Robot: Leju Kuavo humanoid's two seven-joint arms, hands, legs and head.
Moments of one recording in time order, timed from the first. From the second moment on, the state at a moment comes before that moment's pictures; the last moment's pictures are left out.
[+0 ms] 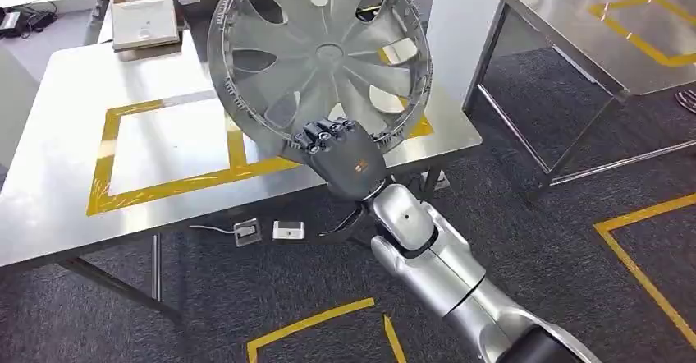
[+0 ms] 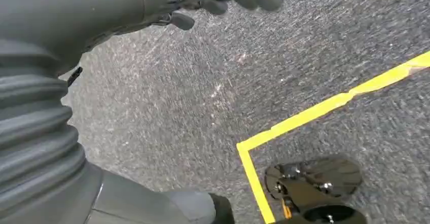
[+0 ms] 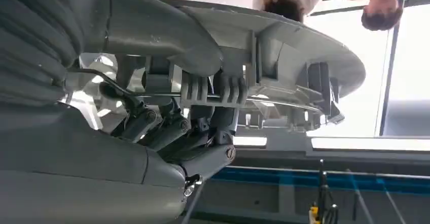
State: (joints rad) left arm -0.11 -0.23 0.96 -0.19 -1.25 0.44 -0.04; right arm -0.55 0.11 0.63 -1.07 1.41 -0.44 -0.34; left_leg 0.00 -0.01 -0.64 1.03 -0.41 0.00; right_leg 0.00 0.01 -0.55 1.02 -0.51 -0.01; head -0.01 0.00
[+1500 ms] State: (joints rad) left arm -0.12 -0.23 0.96 -0.19 -1.27 0.45 -0.05; right arm -0.53 0.10 0.63 -1.09 1.45 -0.44 -0.33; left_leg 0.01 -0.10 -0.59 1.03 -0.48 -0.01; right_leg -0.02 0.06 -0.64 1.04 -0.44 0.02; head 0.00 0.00
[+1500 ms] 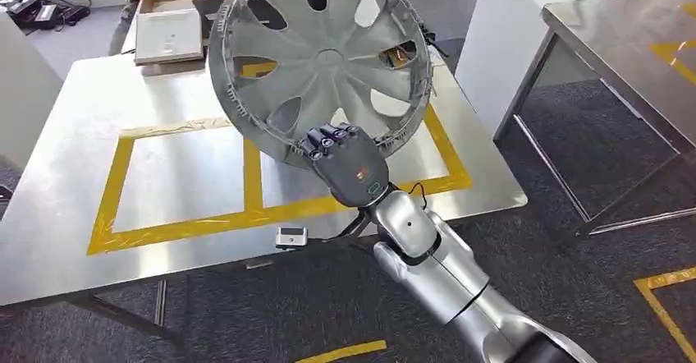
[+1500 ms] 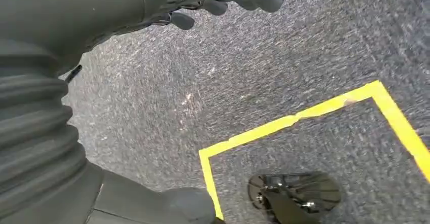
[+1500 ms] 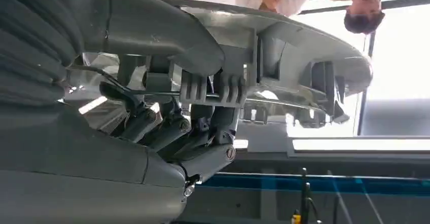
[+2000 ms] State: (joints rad) left arm -0.11 -0.23 0.96 -0.19 -1.26 0.40 -0.12; right arm -0.56 0.11 0.64 -1.00 1.50 -0.42 -0.29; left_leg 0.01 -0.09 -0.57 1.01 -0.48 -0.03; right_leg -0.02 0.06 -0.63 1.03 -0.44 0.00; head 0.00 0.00
